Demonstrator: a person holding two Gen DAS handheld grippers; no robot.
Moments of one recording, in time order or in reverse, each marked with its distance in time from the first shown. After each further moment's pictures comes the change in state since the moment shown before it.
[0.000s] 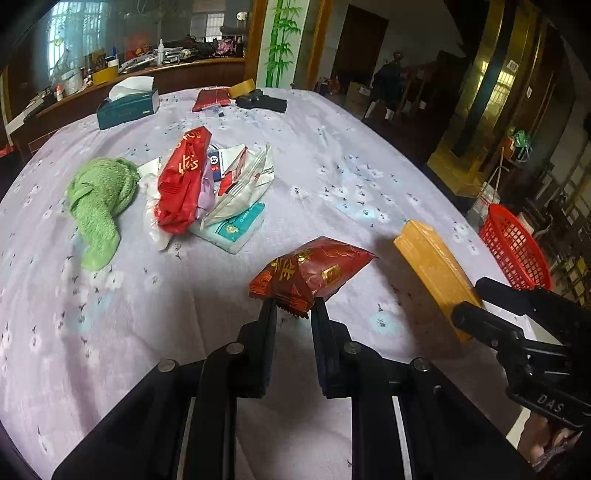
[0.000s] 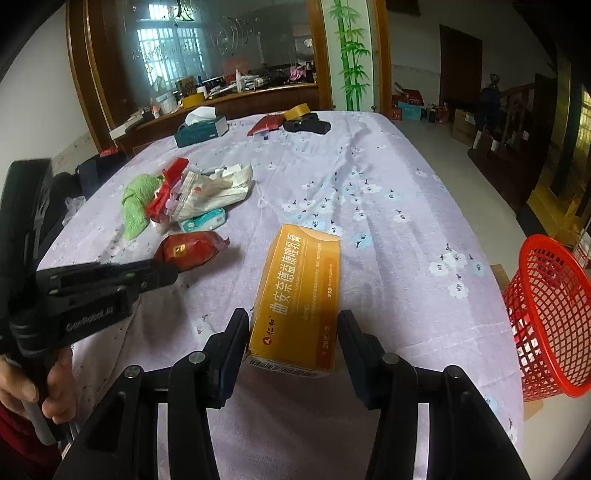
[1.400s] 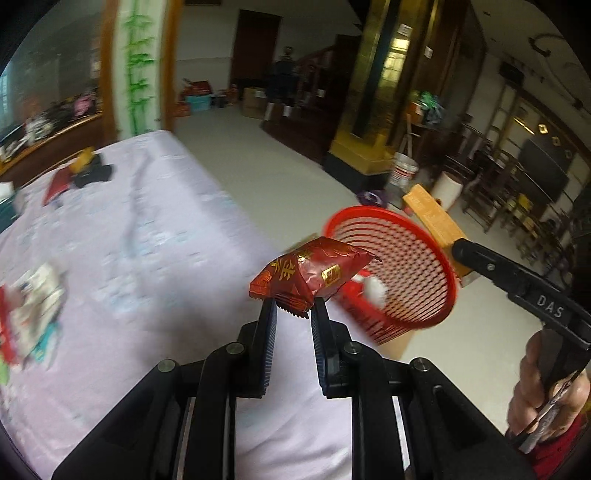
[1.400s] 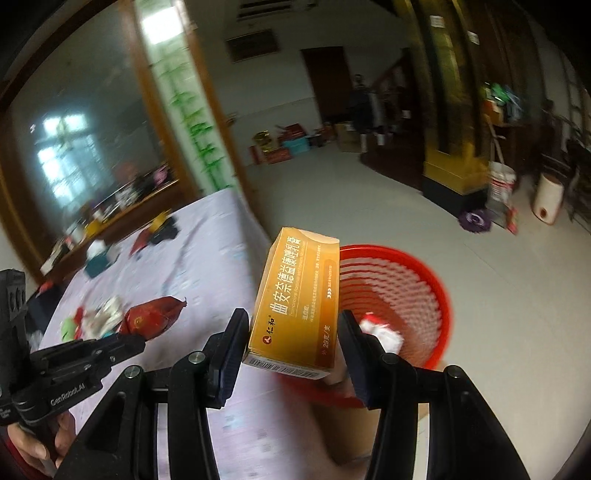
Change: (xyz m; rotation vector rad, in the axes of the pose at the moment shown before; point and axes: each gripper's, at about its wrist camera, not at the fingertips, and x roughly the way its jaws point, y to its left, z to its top) left arm 0.024 -0.227 0.057 0.286 -0.005 -0.272; right arm -0.140 -0.225 -0.018 0.435 -0.242 -0.241
